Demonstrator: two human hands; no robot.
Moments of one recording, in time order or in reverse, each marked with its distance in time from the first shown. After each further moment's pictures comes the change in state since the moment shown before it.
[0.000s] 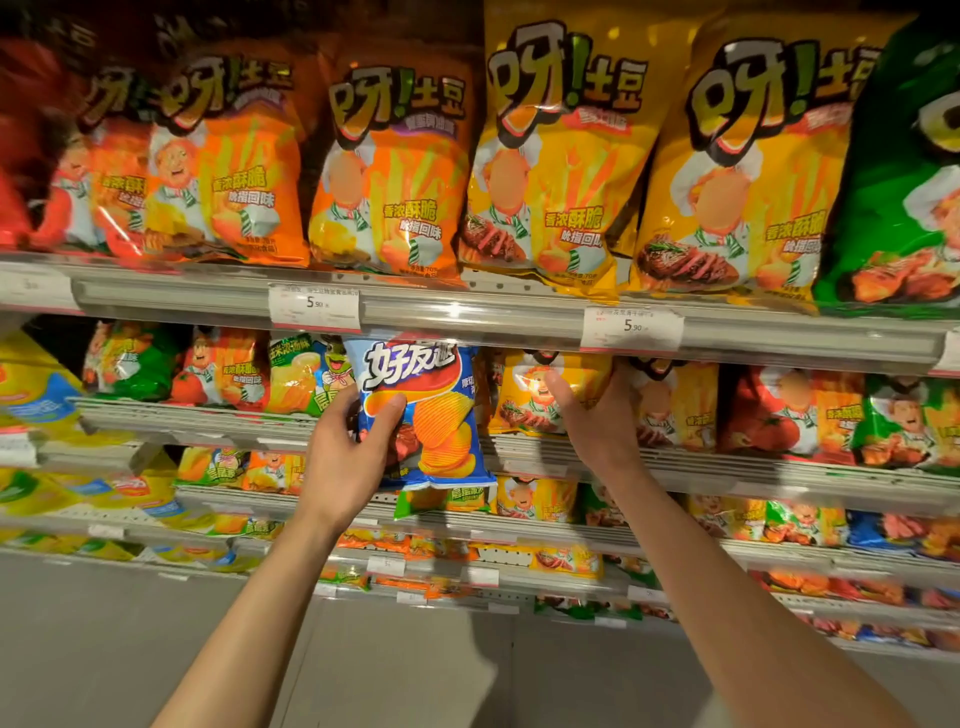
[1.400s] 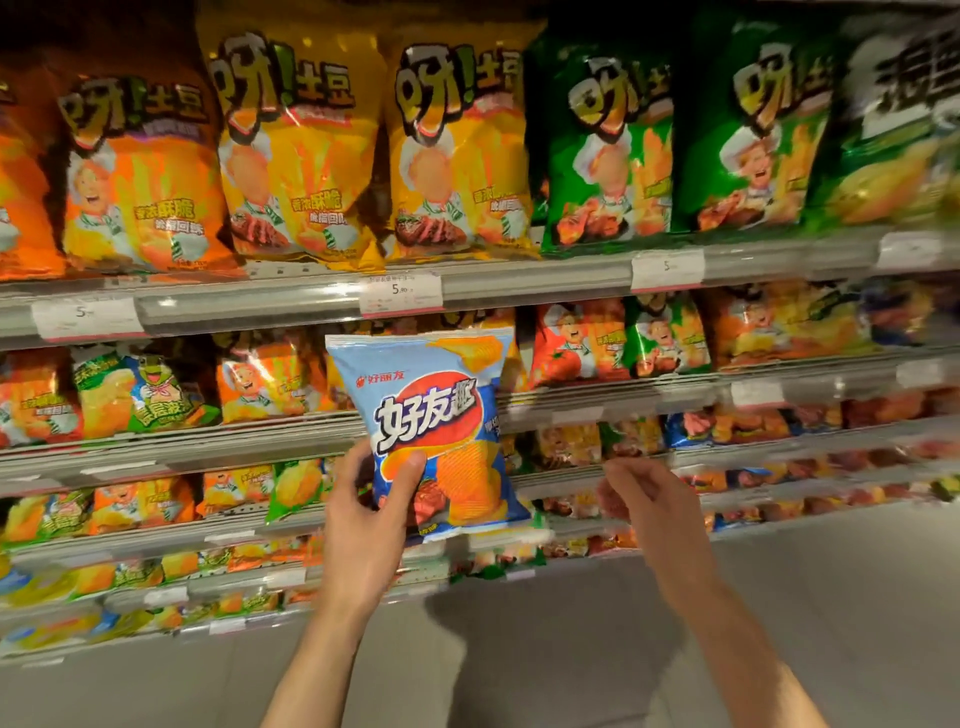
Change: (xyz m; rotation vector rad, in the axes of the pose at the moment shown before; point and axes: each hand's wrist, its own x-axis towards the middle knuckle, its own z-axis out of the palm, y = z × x) left_hand -0.162 0.058 0.142 -0.333 -0.169 -0.024; right_hand -0.172 0.067 -0.238 0.261 0.179 0.275
